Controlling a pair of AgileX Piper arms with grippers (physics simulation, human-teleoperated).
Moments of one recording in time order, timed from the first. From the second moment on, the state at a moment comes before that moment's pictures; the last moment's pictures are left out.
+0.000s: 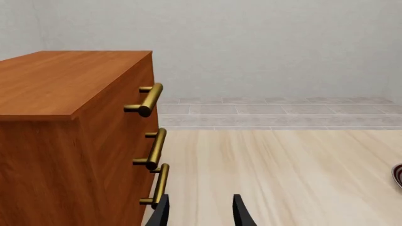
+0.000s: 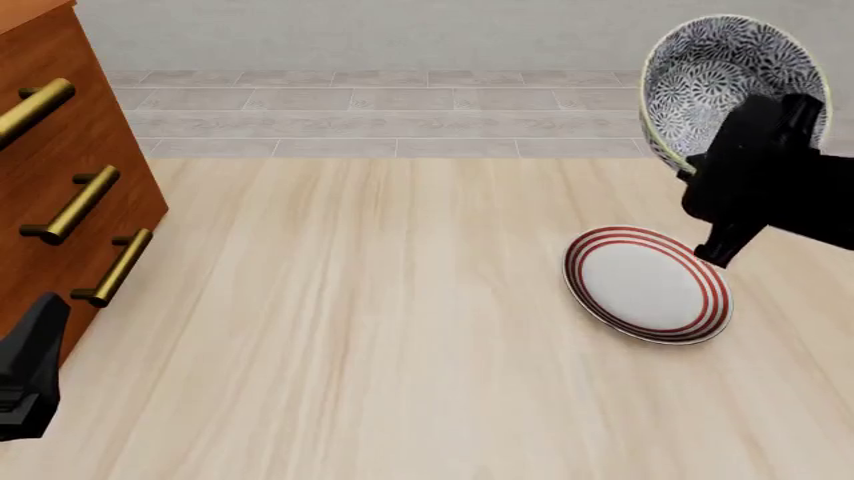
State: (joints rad) left arm 0.00 0.02 0.00 -0.02 0.00; right arm 0.11 1.15 -0.68 0.05 -1.15
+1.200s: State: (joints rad) left arm 0.00 0.01 0.00 -0.01 0.00; right arm 0.38 1.28 -0.75 -0.03 -1.34
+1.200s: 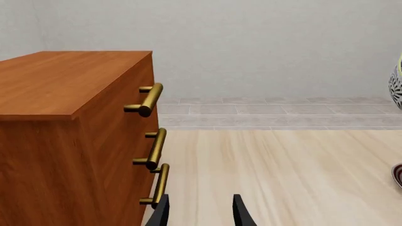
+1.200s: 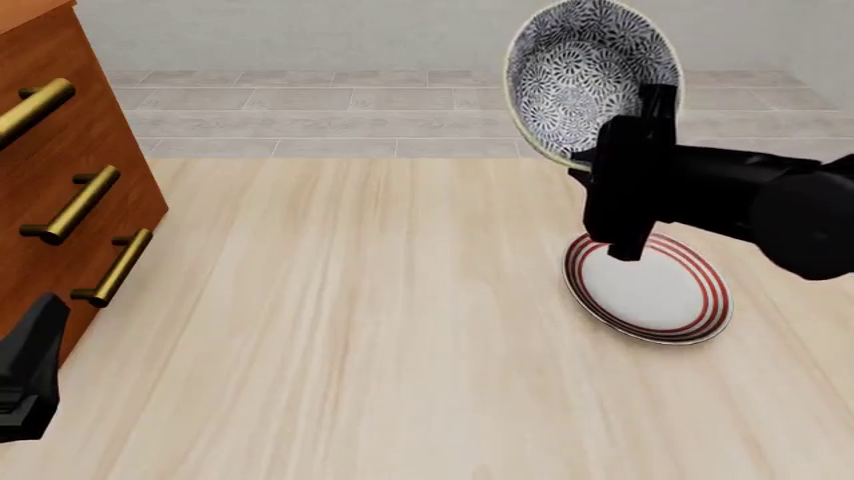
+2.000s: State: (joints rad) left arm -0.03 0.06 -0.01 -0.02 -0.01; right arm 0.39 1.31 -0.76 -0.04 -1.36
